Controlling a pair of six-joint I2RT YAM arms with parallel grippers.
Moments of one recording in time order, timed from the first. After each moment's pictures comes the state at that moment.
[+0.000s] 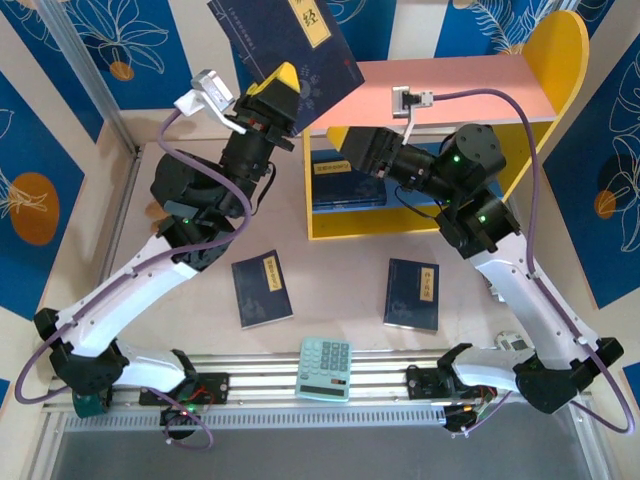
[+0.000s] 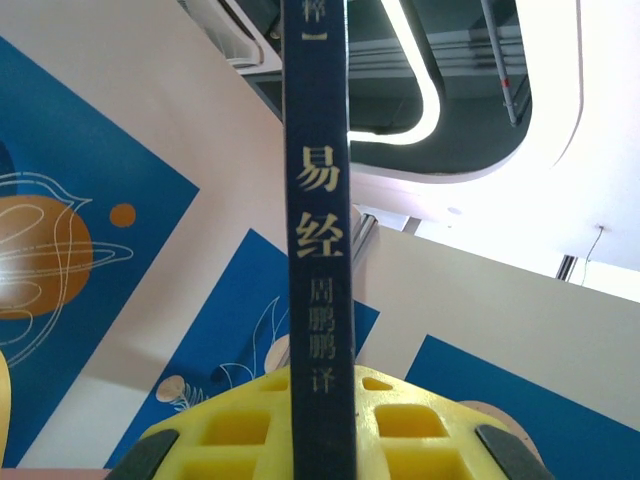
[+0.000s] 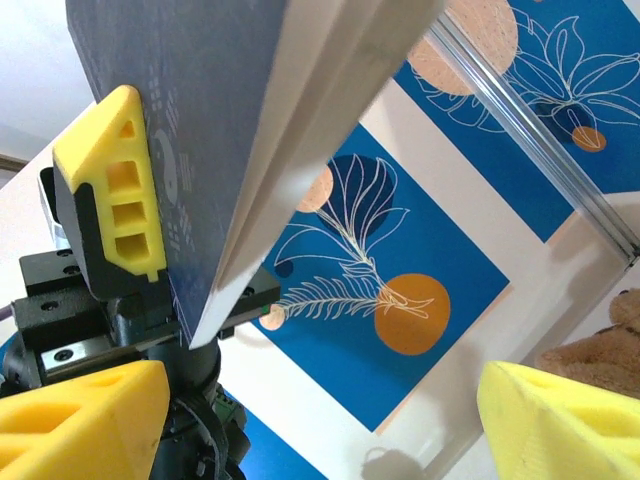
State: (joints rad) left arm -0.92 1.34 1.61 0.40 -0.28 -0.44; right arm 0.57 1.21 1.51 -0.05 -0.59 0.93
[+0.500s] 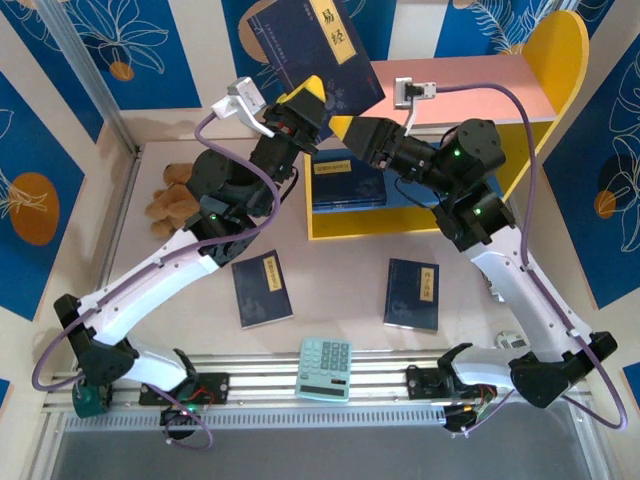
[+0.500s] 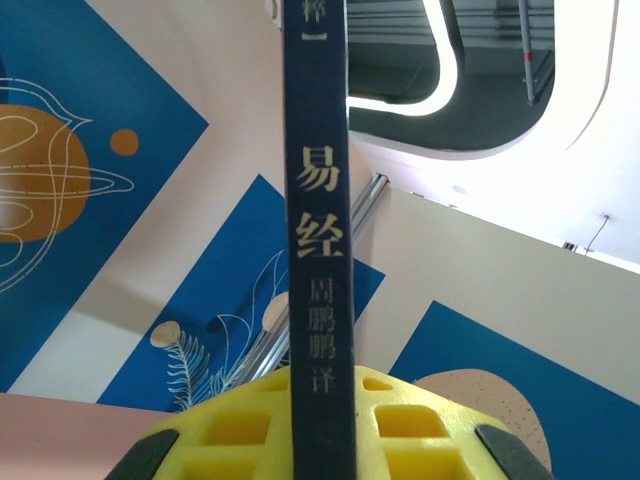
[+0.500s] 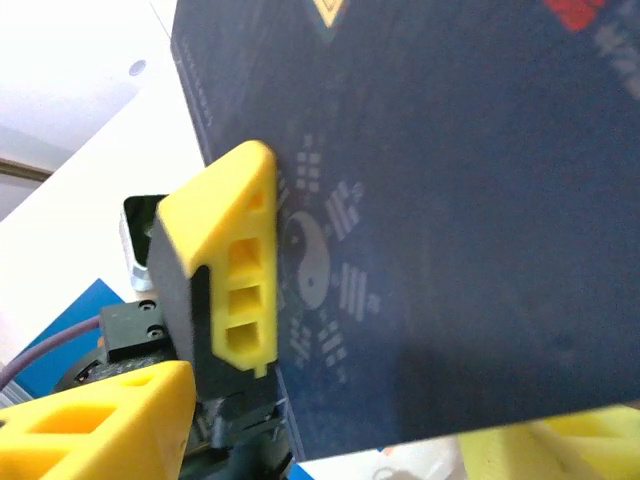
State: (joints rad) left arm -0.92 1.42 1.58 0.44 -0.27 -0.53; right arm 0.52 1.25 1.51 0.04 -0.62 0.98
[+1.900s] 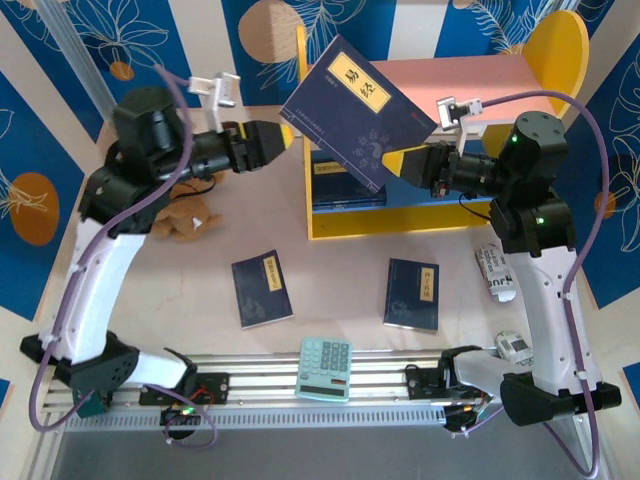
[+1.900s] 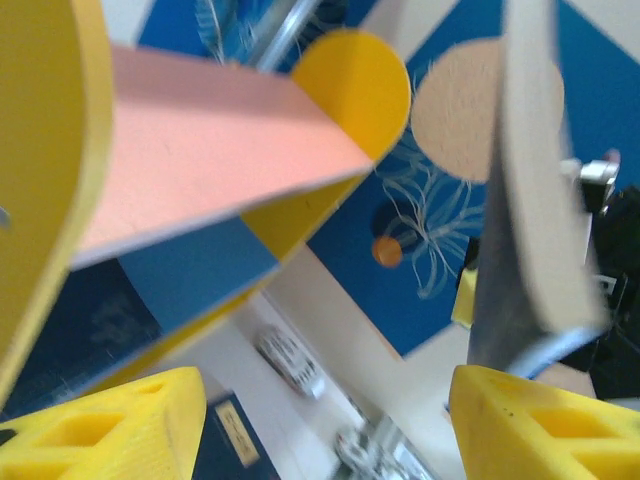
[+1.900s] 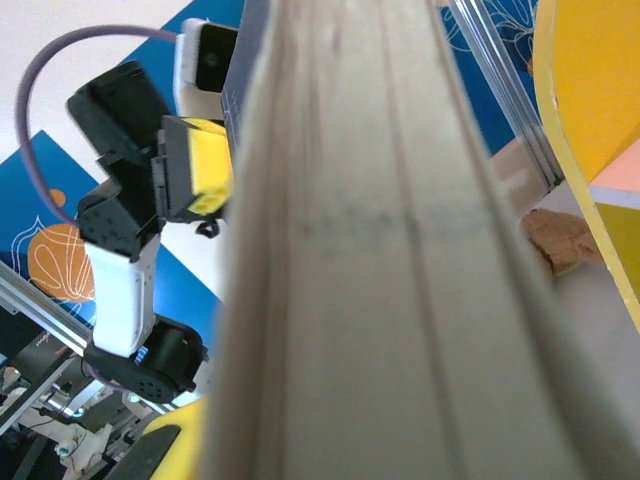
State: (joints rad) left arm -0.52 1.40 2.01 -0.78 0.56 -0.58; right arm 0.16 1.14 1.62 -0.52 -1.12 0.58
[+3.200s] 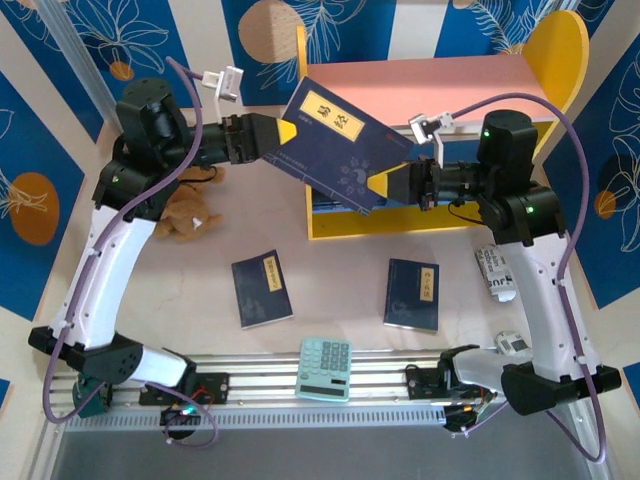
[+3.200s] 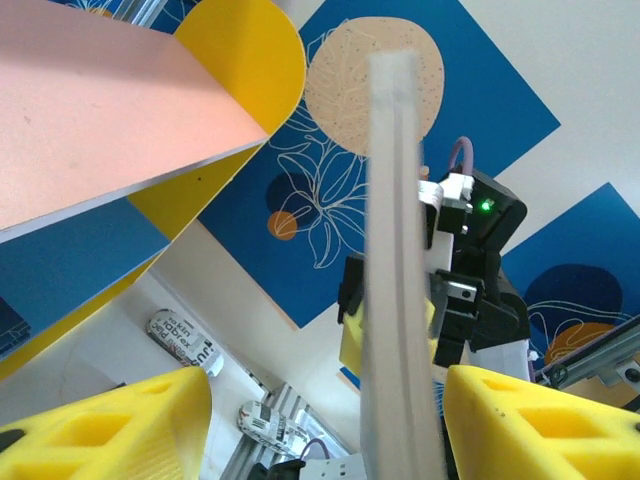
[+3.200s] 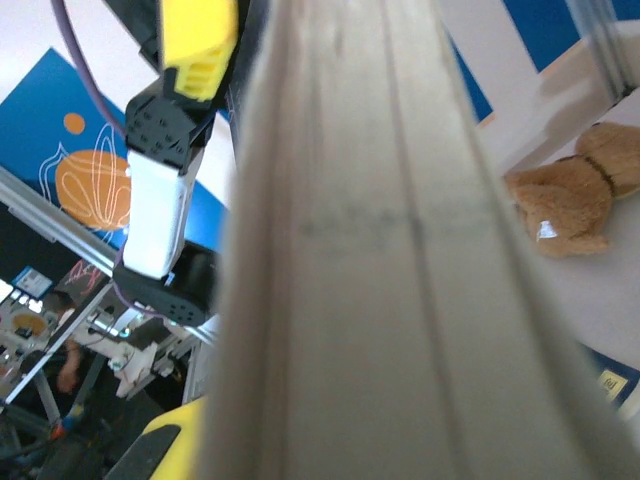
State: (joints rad) left arm -0.42 1.42 1.93 -0.55 0.89 -0.74; right arm 0.25 1.20 1.67 -0.77 -1.19 0.39
